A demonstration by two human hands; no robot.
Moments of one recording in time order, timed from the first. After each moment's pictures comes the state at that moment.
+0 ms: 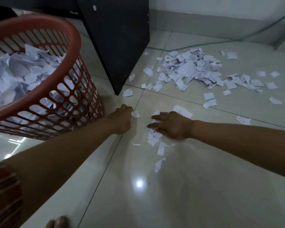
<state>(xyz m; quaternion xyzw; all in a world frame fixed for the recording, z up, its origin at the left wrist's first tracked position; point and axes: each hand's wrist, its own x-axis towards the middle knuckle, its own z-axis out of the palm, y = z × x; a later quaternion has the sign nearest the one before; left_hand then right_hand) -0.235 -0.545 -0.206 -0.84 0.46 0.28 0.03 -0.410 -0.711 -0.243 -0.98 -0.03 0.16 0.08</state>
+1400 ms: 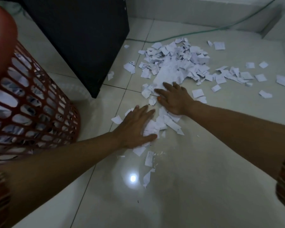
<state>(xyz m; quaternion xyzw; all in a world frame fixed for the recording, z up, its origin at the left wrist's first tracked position) -0.276 -0.599 -0.274 -0.72 0.62 0.27 -0.12 -0.388 -0.809 -0.262 -0.96 0.25 0.10 0.10</state>
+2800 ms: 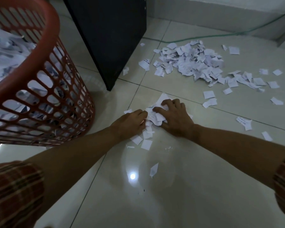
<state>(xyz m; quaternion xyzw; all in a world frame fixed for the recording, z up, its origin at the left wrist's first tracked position) -0.254 -0.566 -0.265 -0.71 0.67 0.09 -0.18 -0.407 -0.735 -0.292 -0.99 0.13 -0.07 0.06</state>
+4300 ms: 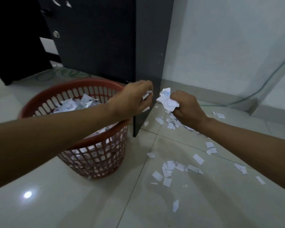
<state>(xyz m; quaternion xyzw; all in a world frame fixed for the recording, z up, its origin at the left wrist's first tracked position) -0.182 -0.505 0.019 -0.64 0.68 -0.14 -0.32 -0.329 -0.676 -0.026 -0.91 0.00 -0.40 0.11</state>
